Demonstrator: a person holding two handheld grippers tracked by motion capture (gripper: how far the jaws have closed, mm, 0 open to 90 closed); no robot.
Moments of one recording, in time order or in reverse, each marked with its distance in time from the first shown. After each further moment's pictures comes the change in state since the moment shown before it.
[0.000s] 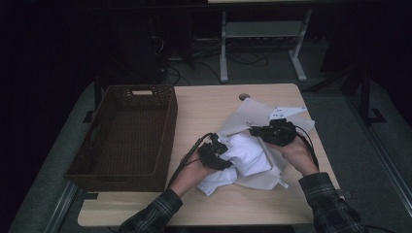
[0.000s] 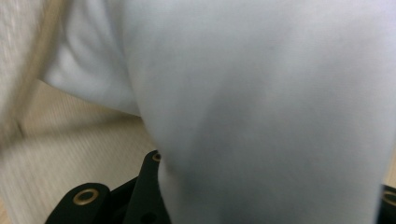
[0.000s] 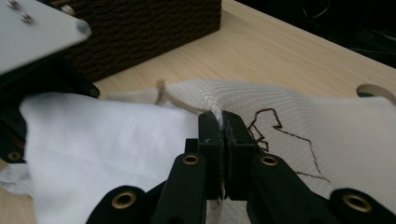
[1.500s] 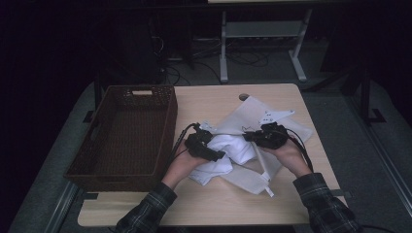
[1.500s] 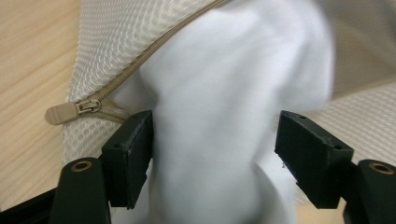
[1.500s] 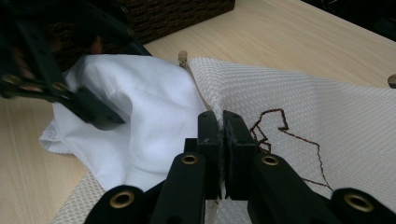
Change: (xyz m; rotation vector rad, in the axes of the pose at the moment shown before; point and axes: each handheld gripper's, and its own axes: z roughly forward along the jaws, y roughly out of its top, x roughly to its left) left arm 0.039 -0.019 -0.025 -0.125 0.052 -0.180; right arm 0.005 -0.007 0.023 0.069 0.020 -0.031
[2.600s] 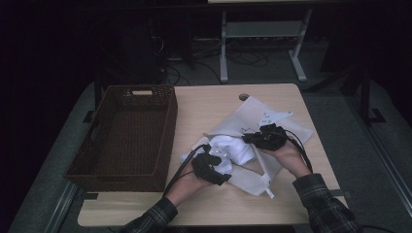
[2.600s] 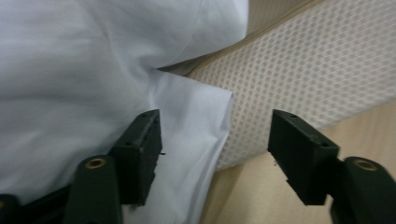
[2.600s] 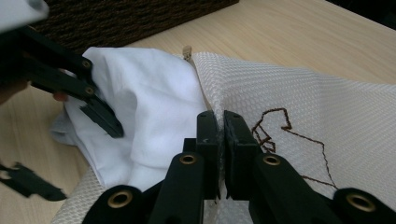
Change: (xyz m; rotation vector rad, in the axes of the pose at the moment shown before) left arm -0.047 -0.033 0.026 0.070 -0.038 0.153; right arm 0.002 -0.003 0.004 0.017 0.014 -0.008
